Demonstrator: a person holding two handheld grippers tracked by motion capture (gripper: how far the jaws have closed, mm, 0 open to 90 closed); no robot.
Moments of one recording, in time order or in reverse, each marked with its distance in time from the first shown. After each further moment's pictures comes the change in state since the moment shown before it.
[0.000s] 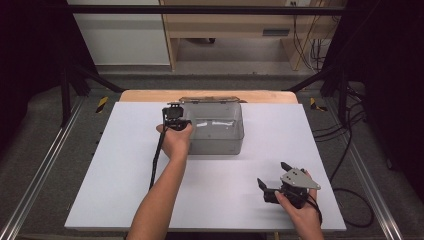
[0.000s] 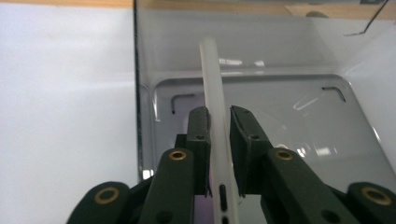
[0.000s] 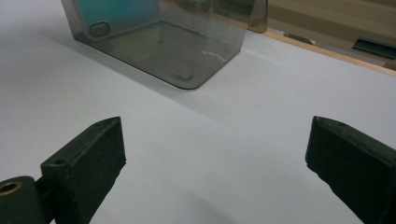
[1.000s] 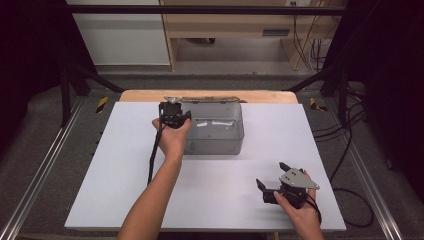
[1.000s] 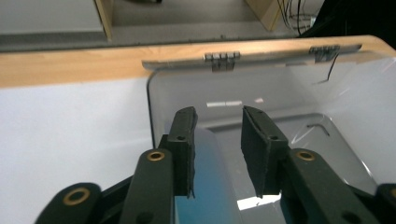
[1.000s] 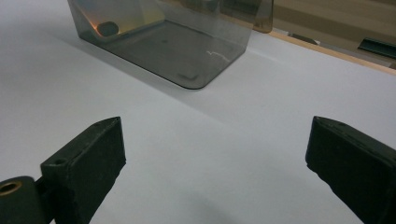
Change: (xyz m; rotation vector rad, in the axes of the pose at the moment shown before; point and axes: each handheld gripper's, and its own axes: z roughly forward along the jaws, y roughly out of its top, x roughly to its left) left arm 0.002 0.010 -0.025 -0.201 -0.024 0.104; right arm 0.002 0.000 0.001 0.002 0.015 0.000
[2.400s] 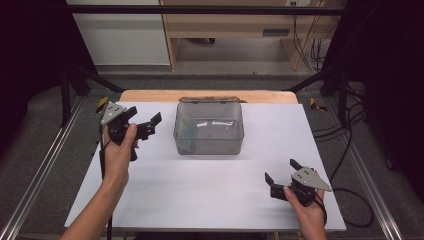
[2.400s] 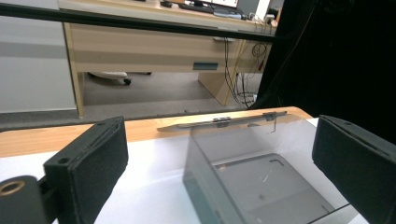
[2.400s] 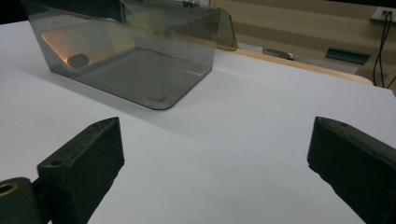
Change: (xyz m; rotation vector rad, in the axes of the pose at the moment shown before) left arm 0.095 -0.022 -0.121 -0.344 -0.213 -0.005; right arm -0.017 -0.003 -0.009 -0.099 -0.088 0.078
